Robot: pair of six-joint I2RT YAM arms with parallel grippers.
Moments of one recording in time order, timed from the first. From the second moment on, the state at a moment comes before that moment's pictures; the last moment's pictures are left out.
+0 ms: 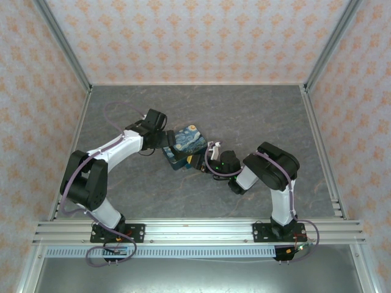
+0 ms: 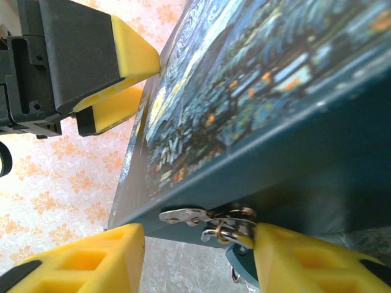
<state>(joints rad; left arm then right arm) -0.34 1.62 1.08 -0.54 -0.10 -0.56 0.71 1.98 0.51 1.25 -0.39 0.98</state>
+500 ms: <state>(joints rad) -0.34 1.63 1.08 -0.54 -0.10 -0.56 0.71 1.98 0.50 1.24 -0.40 0.98</state>
